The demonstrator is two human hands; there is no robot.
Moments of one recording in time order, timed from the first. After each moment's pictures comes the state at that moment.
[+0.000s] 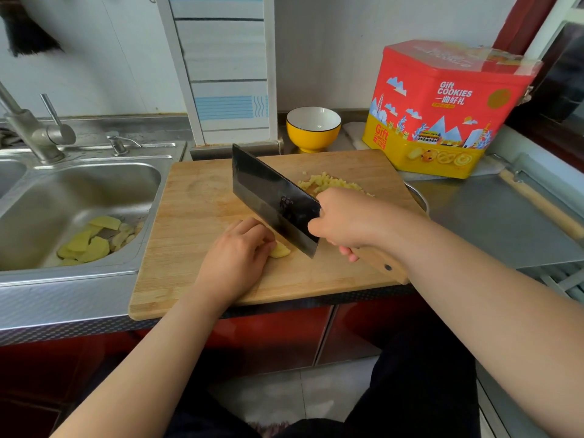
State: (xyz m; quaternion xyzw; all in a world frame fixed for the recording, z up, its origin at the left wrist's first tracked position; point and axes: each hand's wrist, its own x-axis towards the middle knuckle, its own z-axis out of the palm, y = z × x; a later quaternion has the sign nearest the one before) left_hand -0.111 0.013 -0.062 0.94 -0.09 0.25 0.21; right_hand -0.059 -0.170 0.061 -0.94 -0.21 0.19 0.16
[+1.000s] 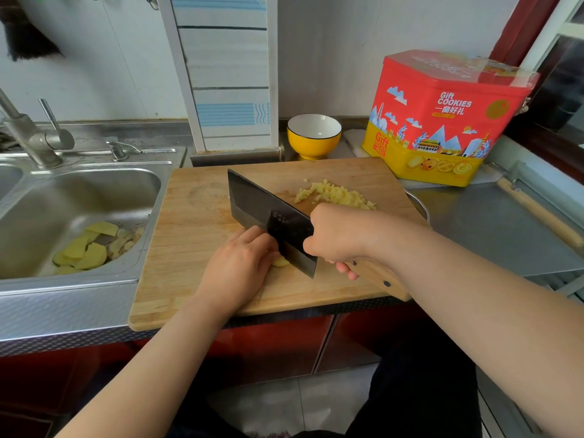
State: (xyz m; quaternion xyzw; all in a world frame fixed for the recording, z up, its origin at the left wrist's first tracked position) left_hand -0.109 0.015 -0.063 0.95 -0.10 0.24 0.18; right_hand -0.063 -0.154 0.063 -0.93 -0.20 0.27 0.14
